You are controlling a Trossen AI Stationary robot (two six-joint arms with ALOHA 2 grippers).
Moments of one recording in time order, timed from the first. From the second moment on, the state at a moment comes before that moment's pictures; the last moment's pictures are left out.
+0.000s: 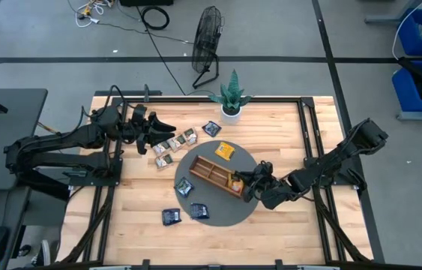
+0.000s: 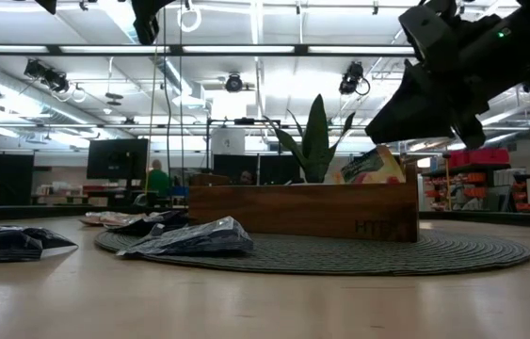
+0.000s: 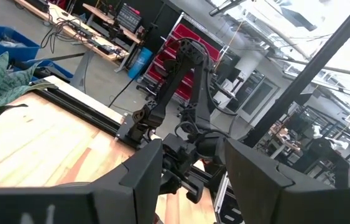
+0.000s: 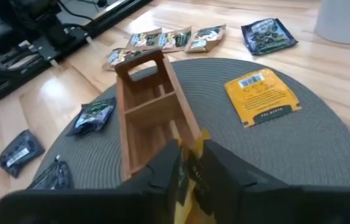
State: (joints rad) left arm 0.24 0.80 0.68 0.19 0.24 -0.60; right arm 0.51 1.49 0.63 0.09 0.89 1.01
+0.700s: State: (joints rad) left arm 0.24 0.80 0.68 0.19 0.24 -0.56; right arm 0.25 1.30 0.83 -0.38 0.22 1.07
